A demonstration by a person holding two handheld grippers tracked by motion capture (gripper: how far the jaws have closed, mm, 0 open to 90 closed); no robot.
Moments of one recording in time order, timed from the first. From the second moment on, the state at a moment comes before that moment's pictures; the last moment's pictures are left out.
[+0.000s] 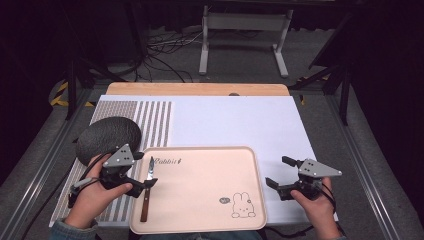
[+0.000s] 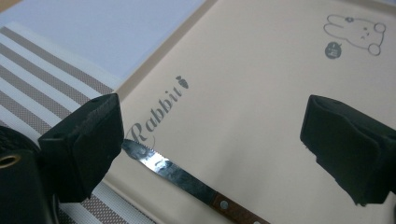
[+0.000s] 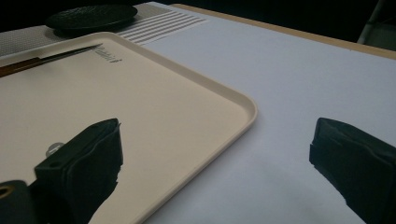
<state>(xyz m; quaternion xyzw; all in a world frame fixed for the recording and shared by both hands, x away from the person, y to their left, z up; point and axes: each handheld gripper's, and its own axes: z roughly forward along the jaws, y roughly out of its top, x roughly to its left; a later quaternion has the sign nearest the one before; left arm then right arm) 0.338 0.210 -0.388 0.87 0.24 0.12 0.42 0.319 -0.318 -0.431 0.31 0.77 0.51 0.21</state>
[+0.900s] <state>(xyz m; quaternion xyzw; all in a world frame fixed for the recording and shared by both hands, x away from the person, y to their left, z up) 0.323 0.277 -0.406 0.78 0.27 0.18 0.53 0.315 -0.321 -0.428 0.30 0.76 0.53 0.22</state>
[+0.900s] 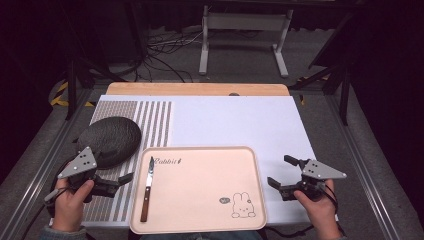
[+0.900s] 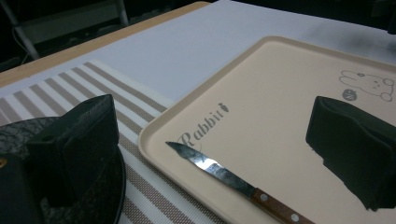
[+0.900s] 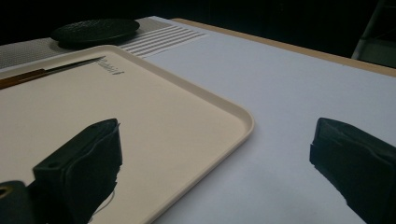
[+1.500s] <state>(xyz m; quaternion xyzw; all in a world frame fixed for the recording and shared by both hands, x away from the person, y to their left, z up) 0.316 0.307 -0.443 0.76 0.30 0.21 0.55 0.314 -0.326 -0.427 0.31 0.75 0.54 0.23</state>
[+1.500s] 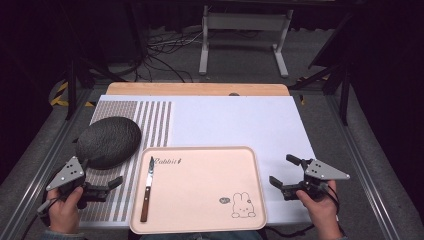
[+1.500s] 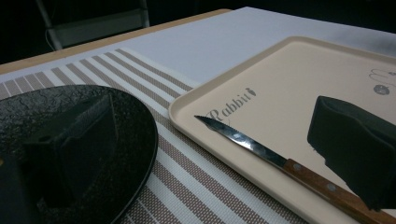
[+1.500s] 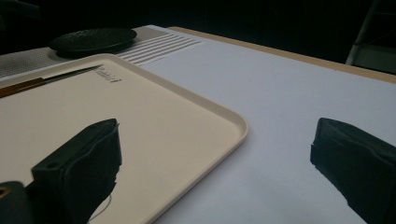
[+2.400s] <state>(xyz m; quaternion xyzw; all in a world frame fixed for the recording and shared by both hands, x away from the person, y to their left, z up) 0.312 0.322 -0.467 0.76 0.33 0.18 0.54 0.313 -0.339 -0.447 0.35 0.73 0.54 0.22</state>
